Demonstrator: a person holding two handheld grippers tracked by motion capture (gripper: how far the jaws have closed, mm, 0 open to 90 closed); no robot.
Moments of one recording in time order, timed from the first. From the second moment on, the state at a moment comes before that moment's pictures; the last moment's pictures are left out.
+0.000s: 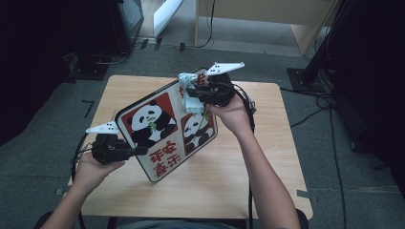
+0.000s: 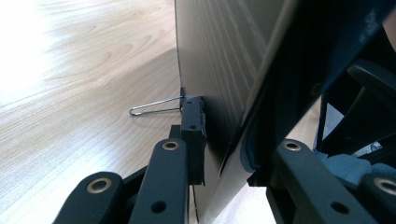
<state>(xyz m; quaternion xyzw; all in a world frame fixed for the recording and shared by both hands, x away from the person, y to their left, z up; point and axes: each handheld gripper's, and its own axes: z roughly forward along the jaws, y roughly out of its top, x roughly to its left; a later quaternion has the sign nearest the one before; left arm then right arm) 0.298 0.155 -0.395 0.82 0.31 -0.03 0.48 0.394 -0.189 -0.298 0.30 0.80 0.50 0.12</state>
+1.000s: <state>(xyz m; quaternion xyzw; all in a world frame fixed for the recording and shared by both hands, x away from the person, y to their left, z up) 0.297 0.155 -0.395 0.82 0.31 -0.03 0.48 0.393 -0.201 -0.325 0.31 0.80 0.50 0.11</state>
